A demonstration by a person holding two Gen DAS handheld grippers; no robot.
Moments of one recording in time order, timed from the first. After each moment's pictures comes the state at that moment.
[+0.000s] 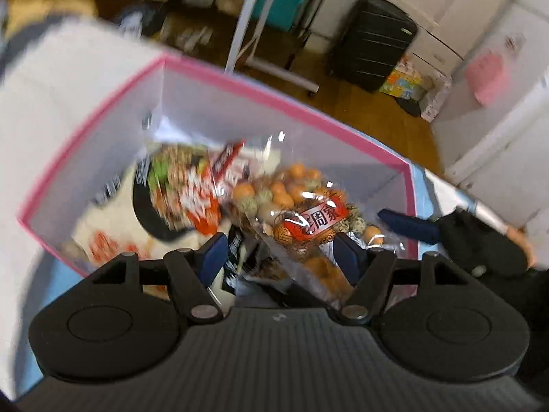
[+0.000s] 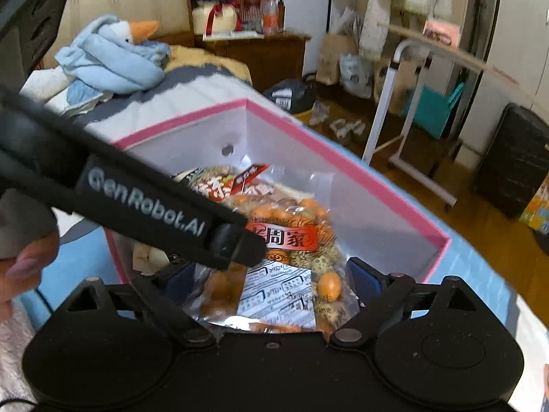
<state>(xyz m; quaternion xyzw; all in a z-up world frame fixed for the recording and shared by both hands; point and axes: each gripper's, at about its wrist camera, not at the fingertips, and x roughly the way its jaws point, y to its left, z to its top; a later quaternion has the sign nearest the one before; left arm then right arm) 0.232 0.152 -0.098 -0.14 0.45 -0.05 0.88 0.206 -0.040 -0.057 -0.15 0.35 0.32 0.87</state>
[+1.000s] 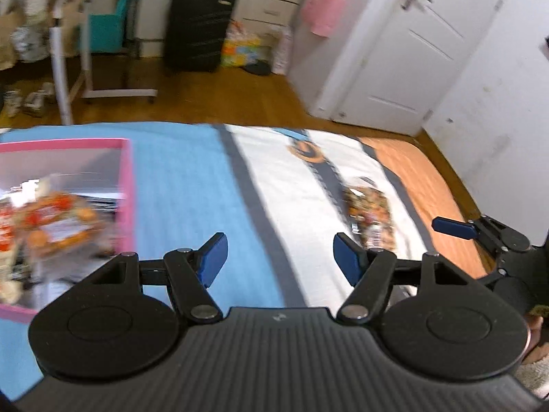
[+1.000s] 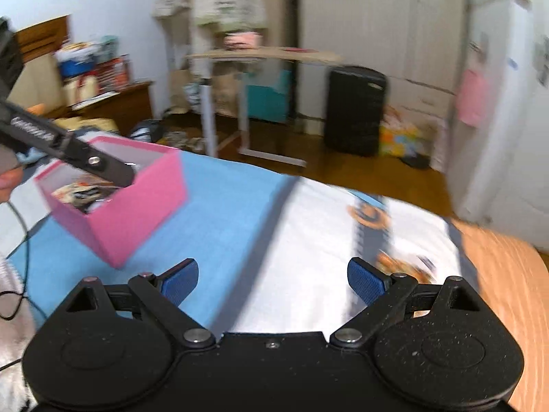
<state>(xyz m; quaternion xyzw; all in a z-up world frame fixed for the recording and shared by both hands) 0.158 -0.042 -0.024 -0.05 0.43 -0.30 0.85 0.032 -0.330 -0.015 -0.01 0.34 0.08 0.94</state>
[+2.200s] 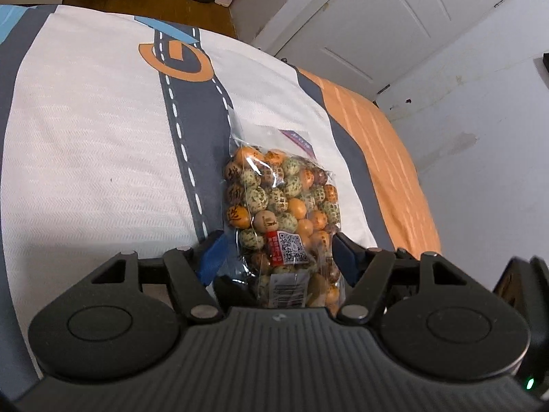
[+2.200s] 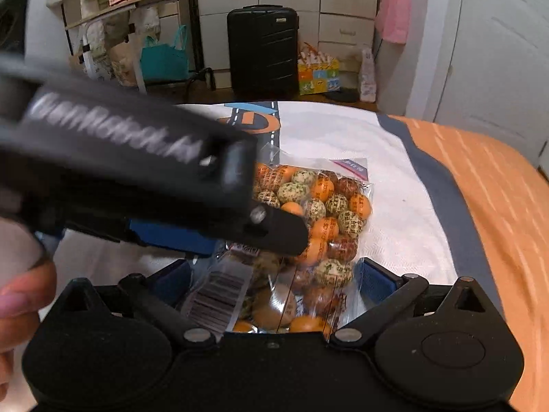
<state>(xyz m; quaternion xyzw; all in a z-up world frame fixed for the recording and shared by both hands) 0.235 -0.270 -0.191 -0.15 0.51 -0.37 0.76 0.121 -0.417 -0.164 0.03 0.39 -0.03 0.92</state>
